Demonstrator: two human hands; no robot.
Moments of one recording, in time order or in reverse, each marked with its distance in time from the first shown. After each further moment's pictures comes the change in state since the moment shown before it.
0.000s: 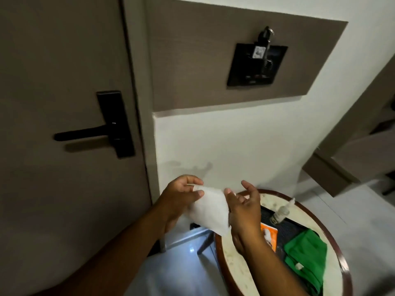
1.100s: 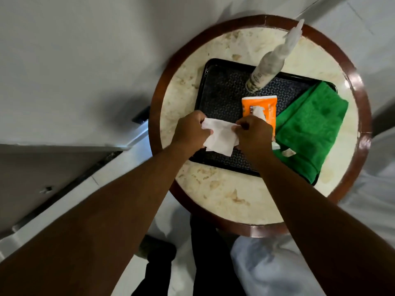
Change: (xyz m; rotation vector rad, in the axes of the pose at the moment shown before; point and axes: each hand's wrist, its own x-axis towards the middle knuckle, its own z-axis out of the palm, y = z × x) left_hand 0.257 -0.342 0.257 0.835 -0.137 -0.265; right_hand 0.258 0.328 -0.271 -0.850 0.066 0.301
